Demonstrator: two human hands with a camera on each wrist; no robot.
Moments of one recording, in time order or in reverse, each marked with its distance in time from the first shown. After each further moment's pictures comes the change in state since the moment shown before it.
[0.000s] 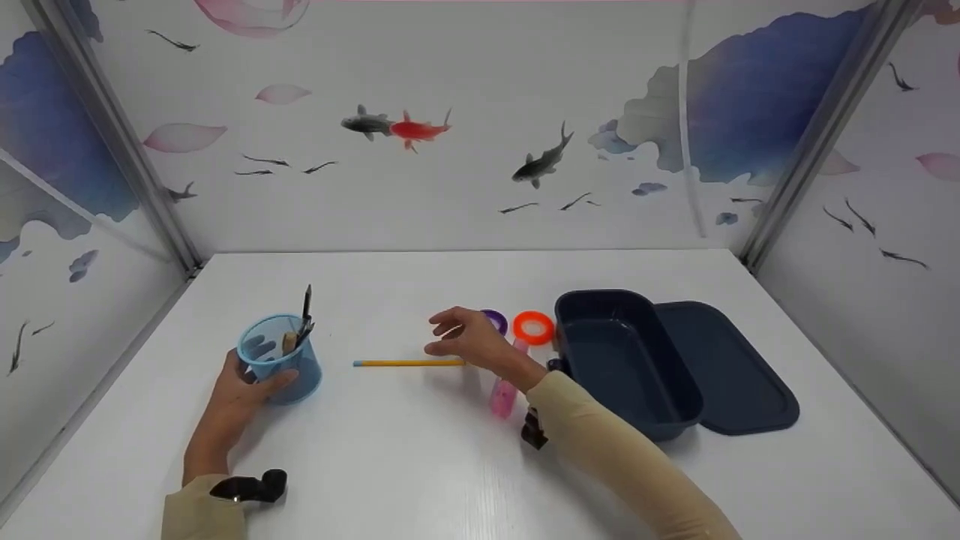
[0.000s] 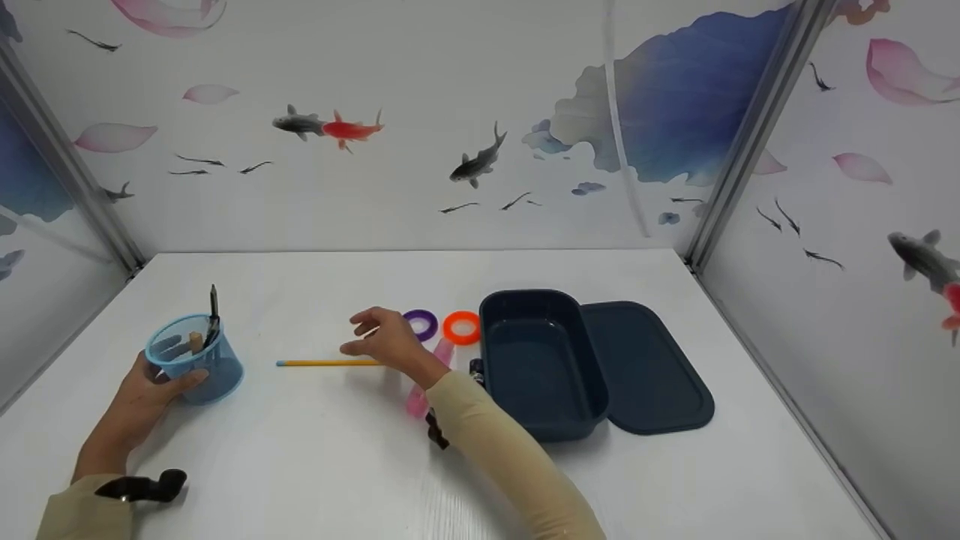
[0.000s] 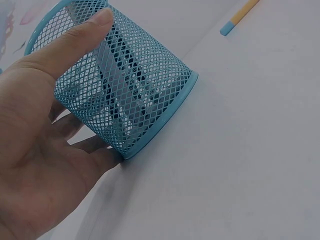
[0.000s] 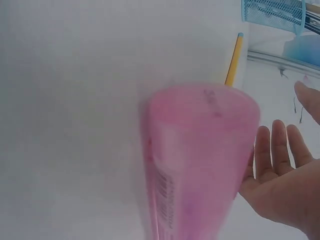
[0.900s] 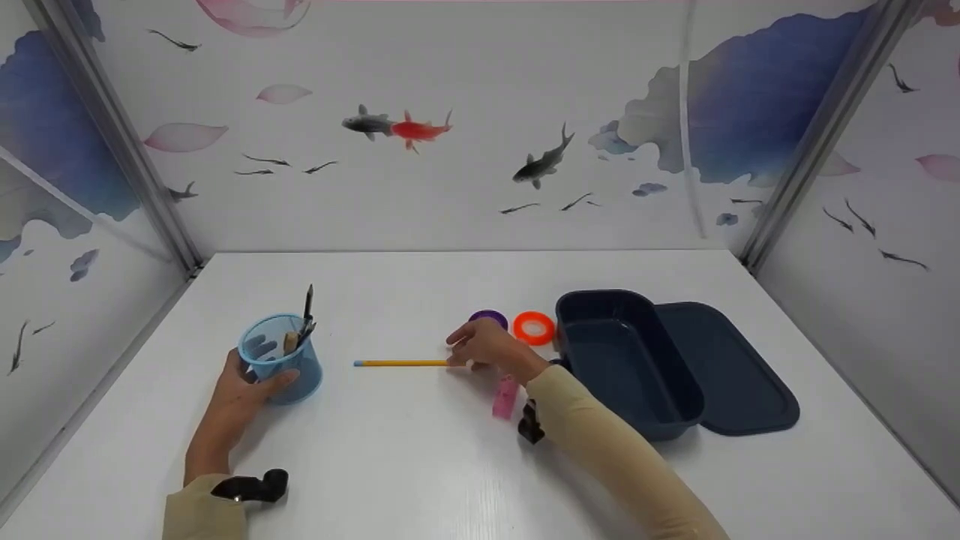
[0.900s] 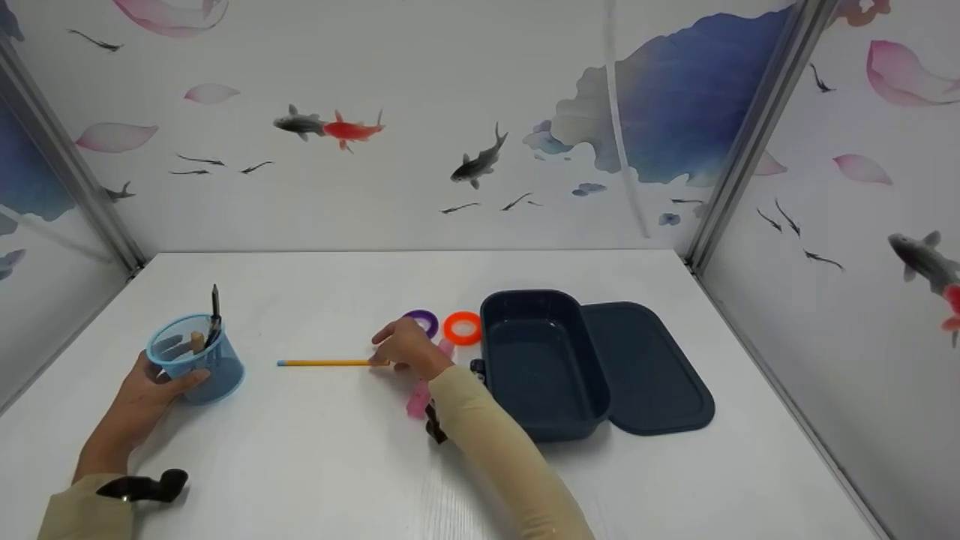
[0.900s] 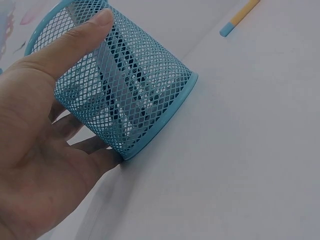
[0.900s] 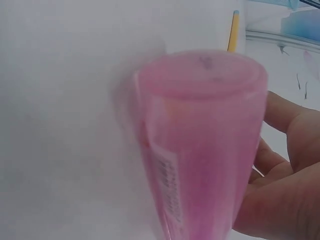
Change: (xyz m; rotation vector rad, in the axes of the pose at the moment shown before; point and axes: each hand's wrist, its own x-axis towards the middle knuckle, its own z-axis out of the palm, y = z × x) left_hand 0.001 -0.001 0.000 -0.008 -0.007 0.020; right_hand 0.005 0.008 -0.012 -0.055 -0.037 0.325
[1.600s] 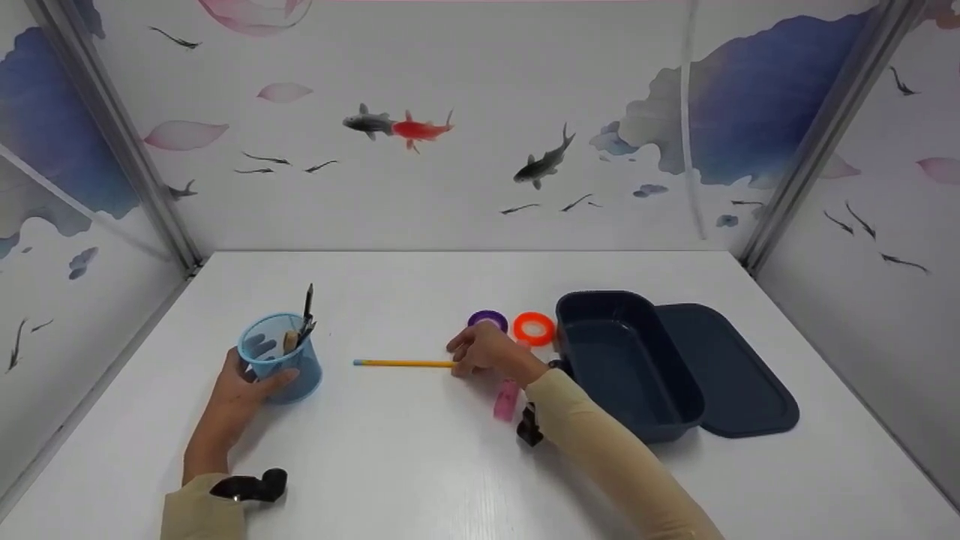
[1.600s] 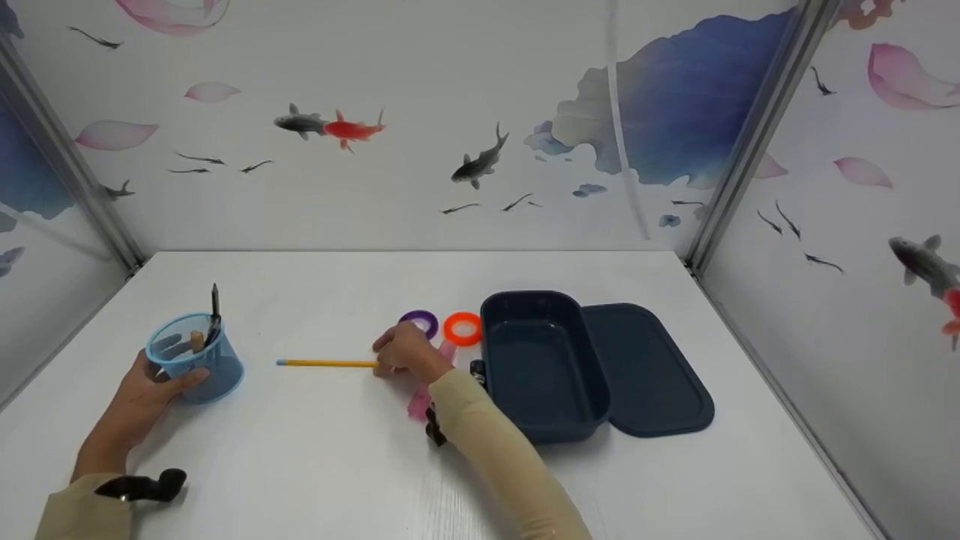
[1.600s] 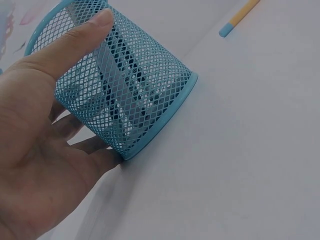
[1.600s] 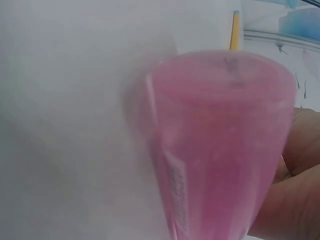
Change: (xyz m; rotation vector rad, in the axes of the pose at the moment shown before) left_hand -0.003 0.003 0.001 0.015 0.001 -0.011; right_hand -0.005 0.003 0.000 -0.018 -0.018 -0.020
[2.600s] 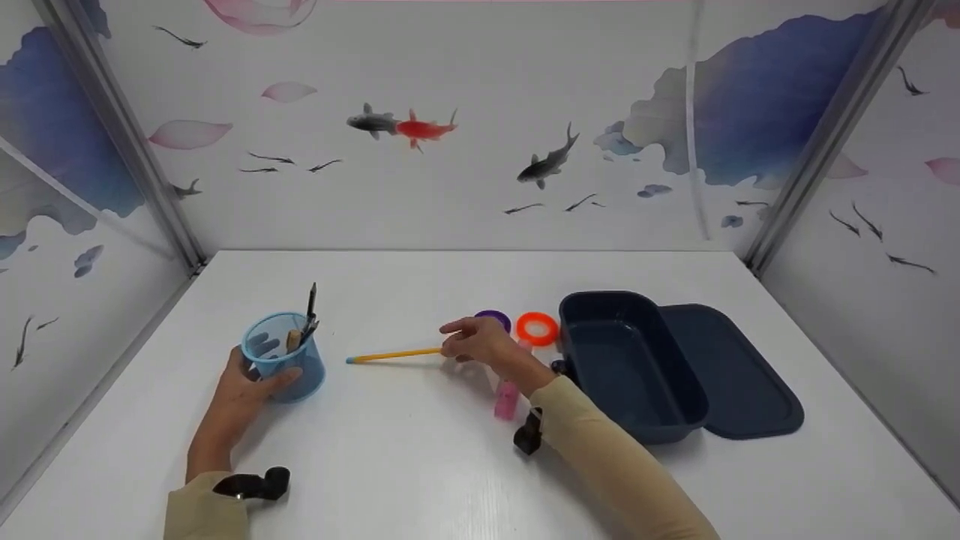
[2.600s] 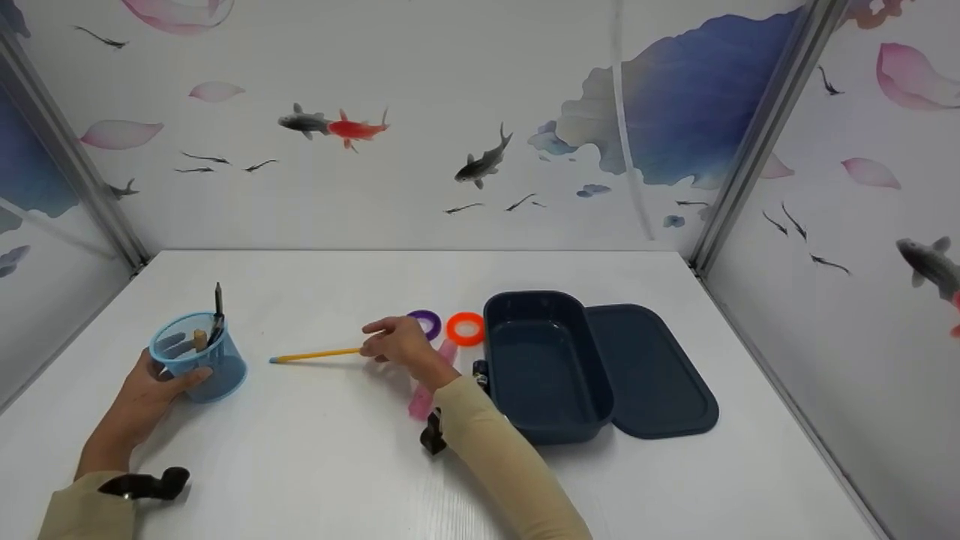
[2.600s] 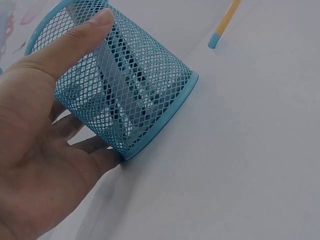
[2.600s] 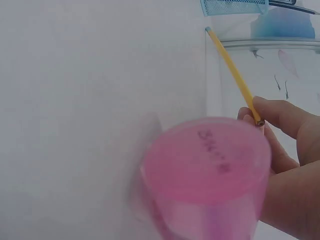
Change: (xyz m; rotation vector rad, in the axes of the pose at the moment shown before) left_hand -0.001 0.001 -0.001 -0.010 0.001 0.004; right_hand 0.009 -0.001 0.011 0.267 0.041 -0.074
